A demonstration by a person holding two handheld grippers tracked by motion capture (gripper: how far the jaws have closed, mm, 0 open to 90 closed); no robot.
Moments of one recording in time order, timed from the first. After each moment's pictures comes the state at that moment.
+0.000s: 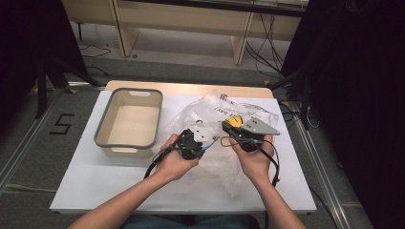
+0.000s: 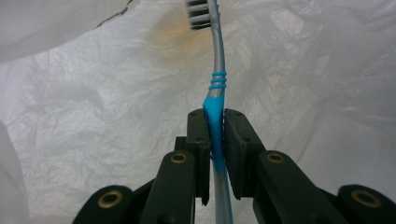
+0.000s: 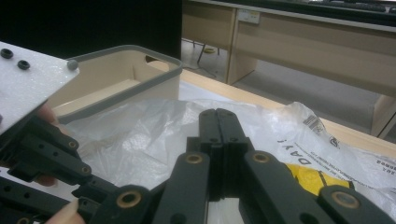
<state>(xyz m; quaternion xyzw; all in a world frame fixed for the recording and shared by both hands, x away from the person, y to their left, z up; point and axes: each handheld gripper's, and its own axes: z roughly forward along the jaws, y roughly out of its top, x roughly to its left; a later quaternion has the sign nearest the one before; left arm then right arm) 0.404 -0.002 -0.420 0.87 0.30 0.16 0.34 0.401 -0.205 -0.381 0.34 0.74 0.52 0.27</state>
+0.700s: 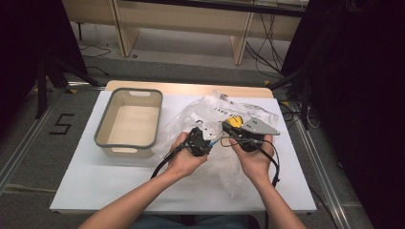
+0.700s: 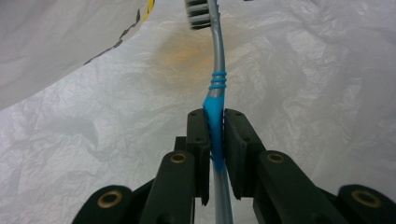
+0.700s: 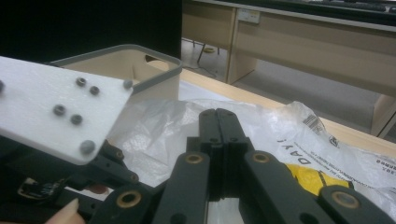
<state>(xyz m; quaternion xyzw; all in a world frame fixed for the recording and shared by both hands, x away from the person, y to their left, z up) 0.424 -0.026 -0.438 0.86 0.30 0.18 0.36 0.401 -0.205 -0.381 0.34 0.74 0.52 0.27</state>
